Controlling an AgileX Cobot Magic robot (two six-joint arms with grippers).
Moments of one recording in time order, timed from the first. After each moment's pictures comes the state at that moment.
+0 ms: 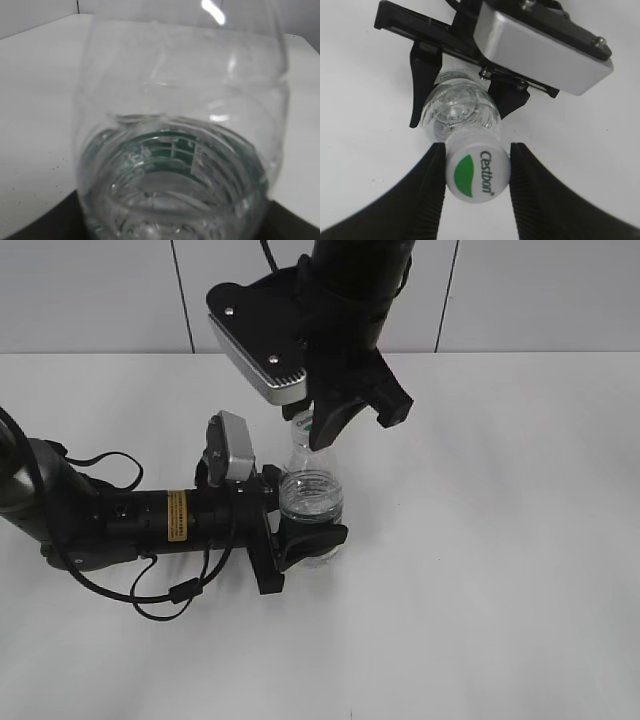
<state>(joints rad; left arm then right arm) -0.37 2.28 -0.91 1.06 -1.20 -0.32 0.71 2.03 -1.83 0.16 1.22 -1.70</state>
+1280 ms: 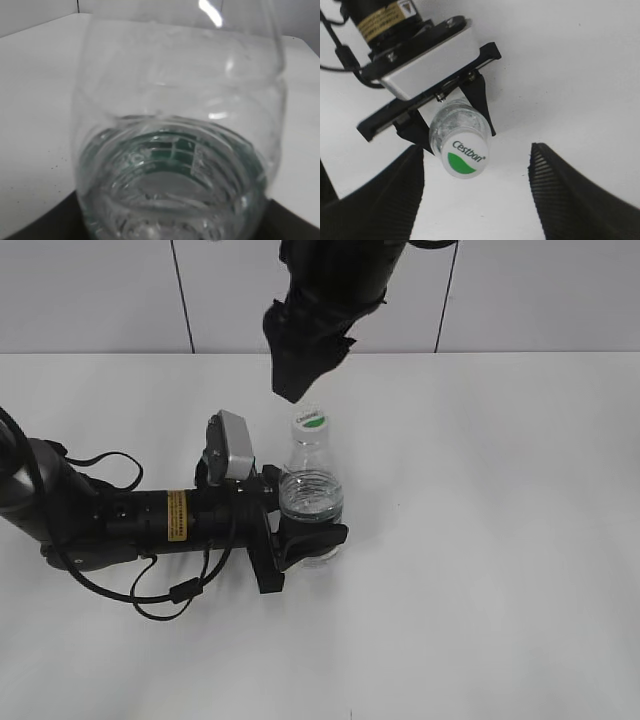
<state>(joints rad) -0.37 2.28 -0.91 1.06 -1.20 -0.33 0.72 1.95 -1.88 0.13 1.22 -0.64</state>
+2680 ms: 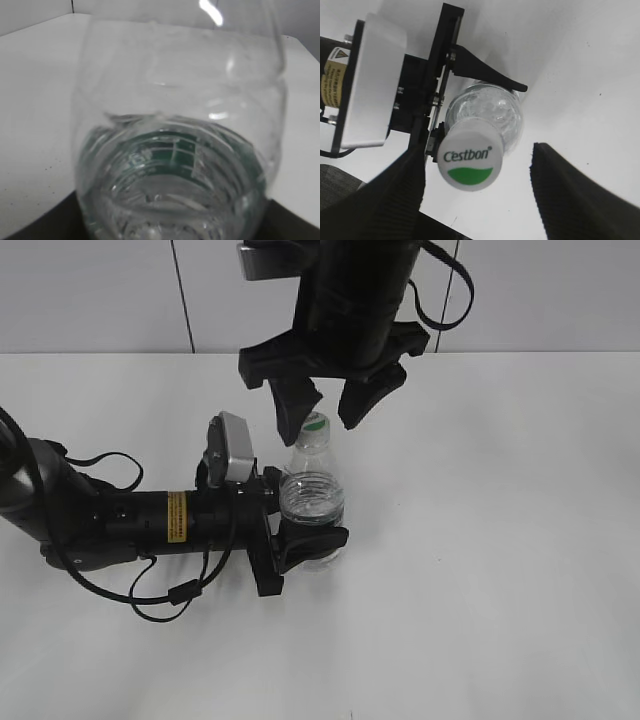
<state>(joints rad) -0.37 2.28 -0.91 1.08 -1.20 -0.33 0.72 2.00 -1.80 0.12 1.22 0.07</state>
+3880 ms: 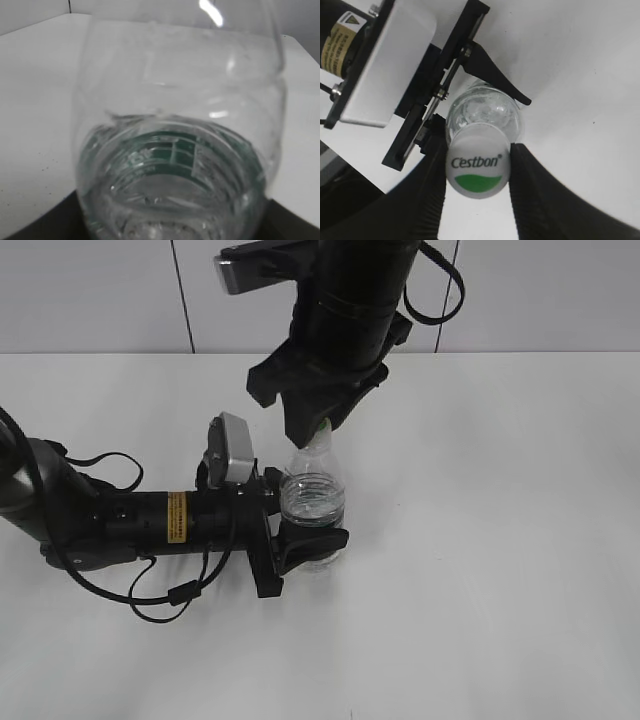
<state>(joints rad) -0.37 2.28 -0.91 1.09 -1.20 -0.33 0.72 2.01 -1.80 0.13 1.22 -0.18</state>
